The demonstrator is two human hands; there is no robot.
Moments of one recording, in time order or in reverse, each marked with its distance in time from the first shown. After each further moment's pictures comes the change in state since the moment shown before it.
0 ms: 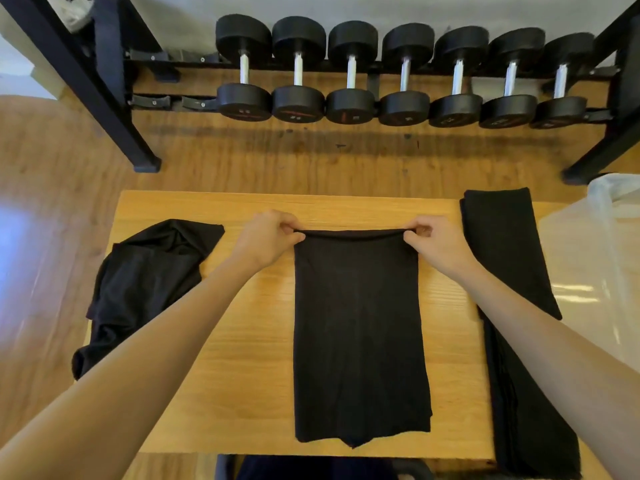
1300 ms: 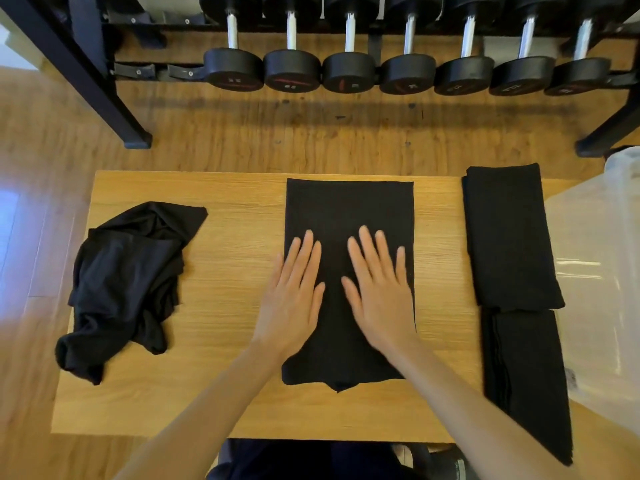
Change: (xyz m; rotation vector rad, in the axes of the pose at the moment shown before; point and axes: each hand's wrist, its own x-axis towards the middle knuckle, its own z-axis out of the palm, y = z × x) left_hand -0.089 -0.004 0.109 0.530 0.140 0.231; right_hand -0.085 0.012 0.101 -0.645 0.080 -0.294
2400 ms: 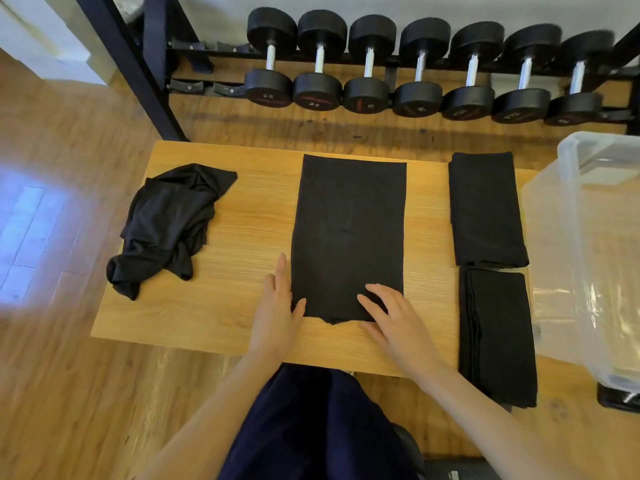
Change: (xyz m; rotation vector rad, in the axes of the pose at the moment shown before) left_hand -0.116 0.038 -0.006 -0.546 0.065 -0.447; right_hand -0.132 0.034 0.005 0.087 0.050 -0.276
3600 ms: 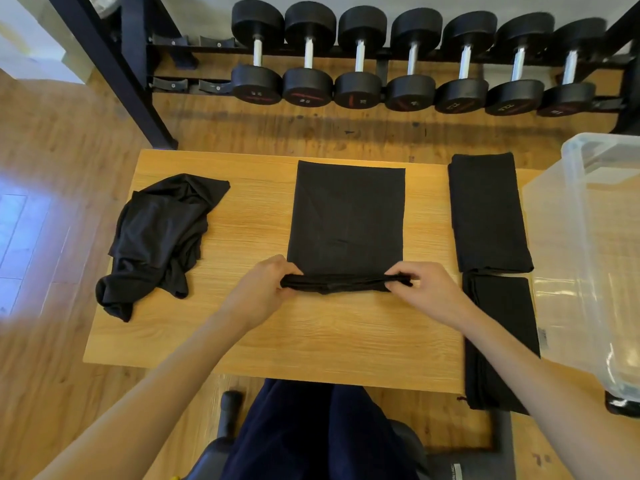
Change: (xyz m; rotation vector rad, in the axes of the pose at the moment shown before) left_hand 0.065 0.015 -0.067 0.167 -0.373 0.224; right_hand 0.067 0.035 -0.079 0.664 -0.277 0.310
